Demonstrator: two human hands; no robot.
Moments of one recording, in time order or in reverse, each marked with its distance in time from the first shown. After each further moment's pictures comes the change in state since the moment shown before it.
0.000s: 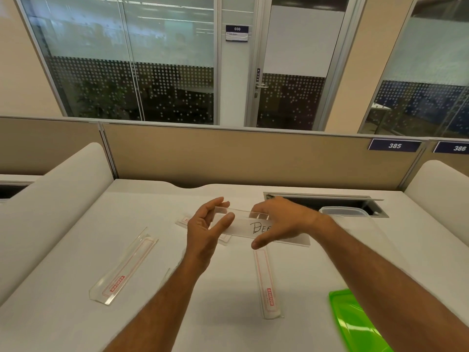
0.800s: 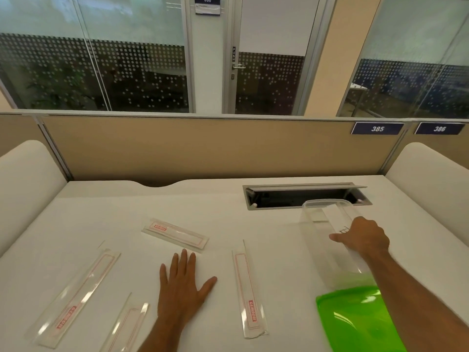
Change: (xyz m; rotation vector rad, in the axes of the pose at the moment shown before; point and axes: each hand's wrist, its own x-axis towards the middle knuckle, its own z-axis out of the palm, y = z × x) left_hand -0.012 -0.158 -0.030 1.518 -0.286 -0.087; right_hand -0.069 0.239 0.066 -0.016 0.361 1.130
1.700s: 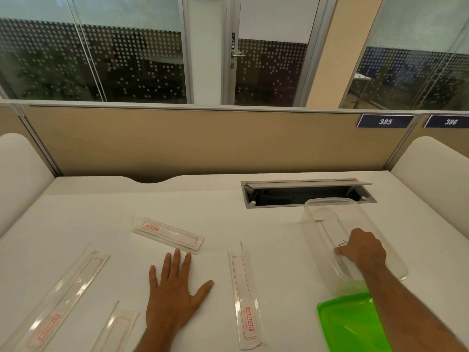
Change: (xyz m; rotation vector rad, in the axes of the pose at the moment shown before) left_hand 0.011 -0.006 0.015 0.015 0.052 -0.006; right_hand 0.021 0.007 0.047 -0.047 -0.122 0.047
